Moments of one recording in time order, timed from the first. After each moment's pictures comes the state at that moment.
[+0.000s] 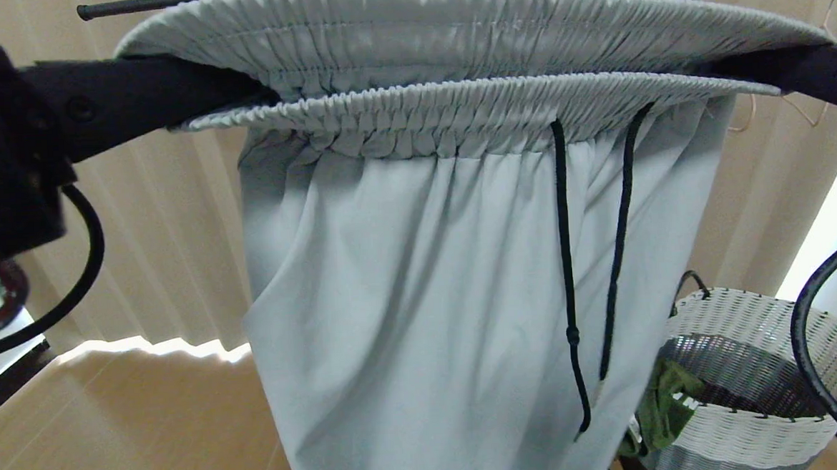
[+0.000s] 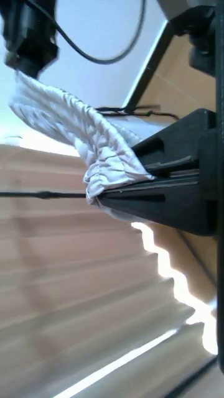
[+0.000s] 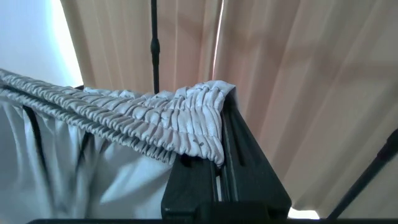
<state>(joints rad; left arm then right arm) -0.78 1.18 -1.12 -0.11 -0.01 -0.03 0.51 1.22 -1.11 -0.12 0.03 0.02</state>
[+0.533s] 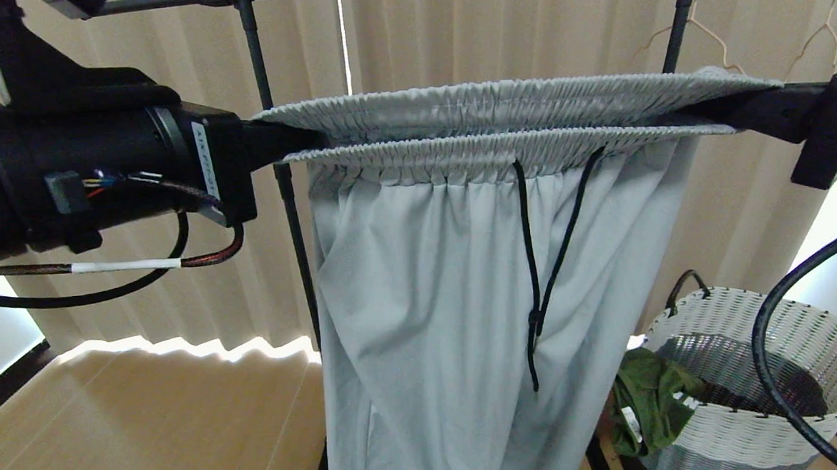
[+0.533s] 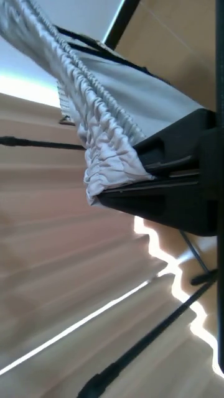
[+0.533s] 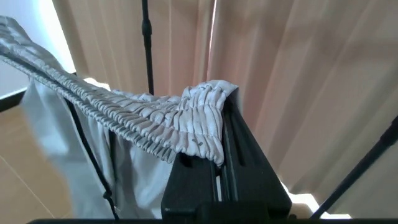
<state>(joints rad) -0.62 1.37 -1.19 -0.07 -0.01 0.09 0.50 1.26 -1.08 -0.12 0.01 0.02</state>
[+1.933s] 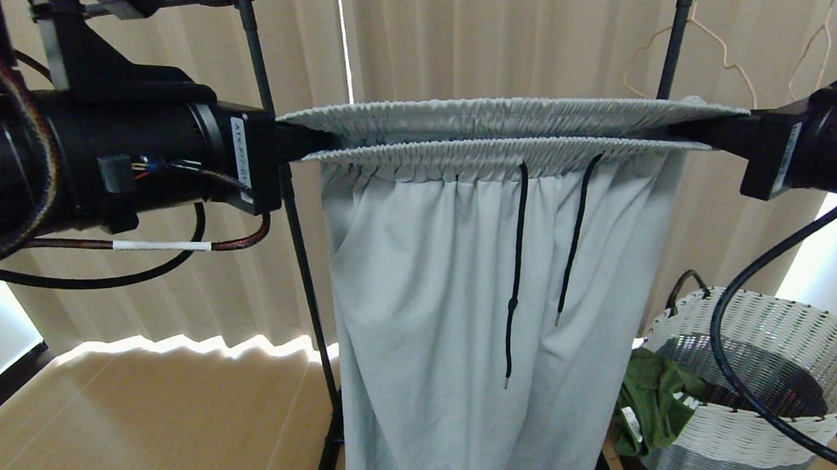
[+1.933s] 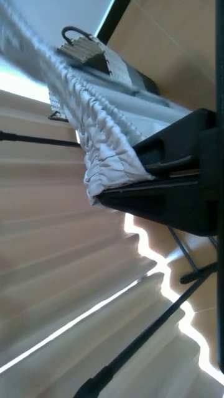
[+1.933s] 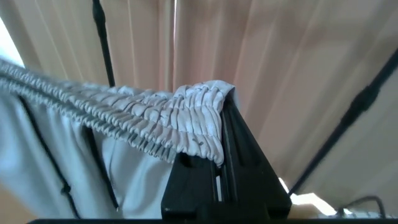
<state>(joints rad) -0.60 1.44 -1.29 0.01 -0.01 0.08 0.42 1.31 -1.04 -0.18 -0.05 -0.02</state>
